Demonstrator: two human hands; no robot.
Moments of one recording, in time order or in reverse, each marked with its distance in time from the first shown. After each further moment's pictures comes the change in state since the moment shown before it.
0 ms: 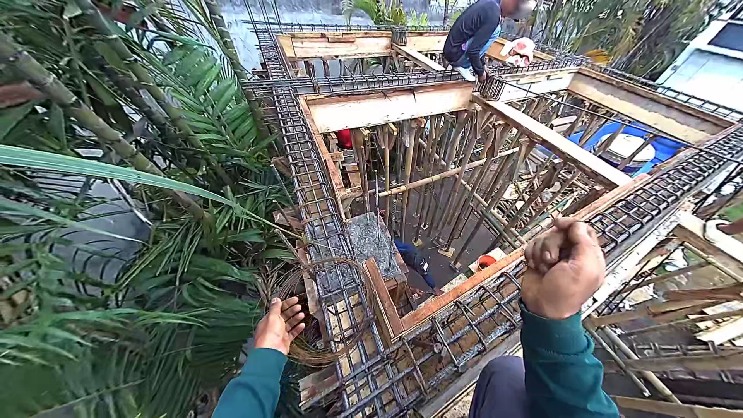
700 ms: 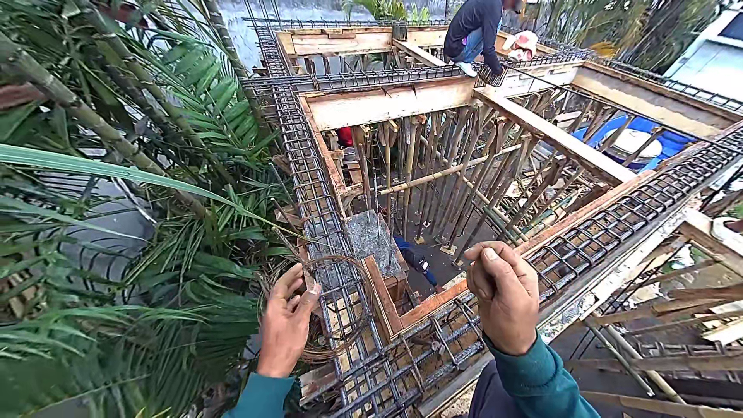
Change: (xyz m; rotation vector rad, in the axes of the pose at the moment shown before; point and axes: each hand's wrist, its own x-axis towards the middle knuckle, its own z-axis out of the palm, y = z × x) left_hand -0.106 0.038 0.029 0.338 -0.192 0.779; right_hand -0.053 0.003 0.008 0.053 -0.557 0.133
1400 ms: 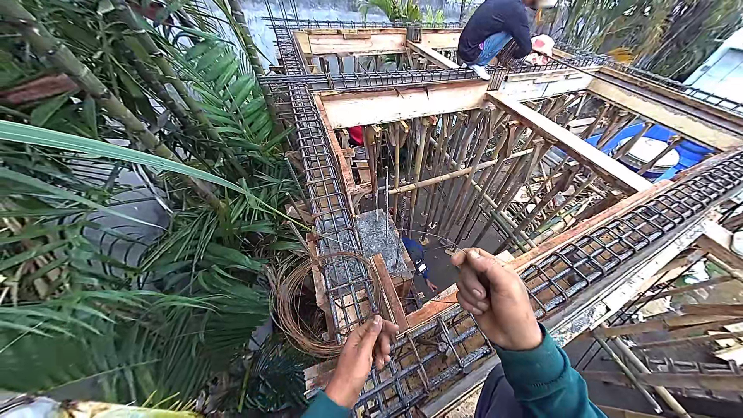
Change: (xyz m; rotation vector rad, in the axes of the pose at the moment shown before) left_hand -0.072 -0.002 0.051 -0.440 -0.459 -0.443; right_hand 0.003 0.005 0.008 0.276 -0.091 0.533
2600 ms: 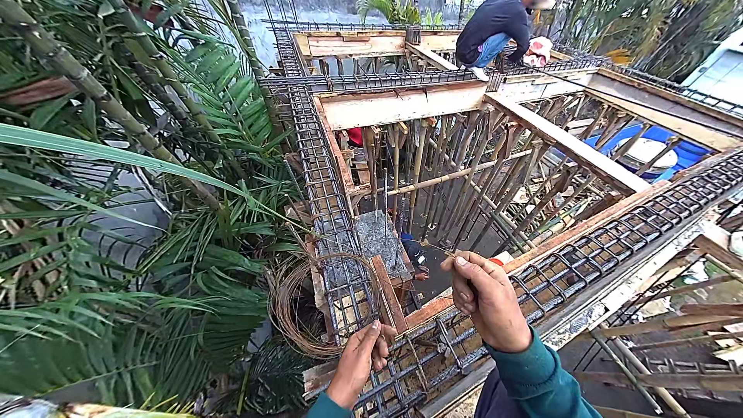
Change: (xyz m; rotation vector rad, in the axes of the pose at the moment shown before) left_hand 0.003 -0.014 -0.003 0.048 0.024 -0.054; right_hand 0.000 0.006 0.001 -0.203 0.009 -0.059
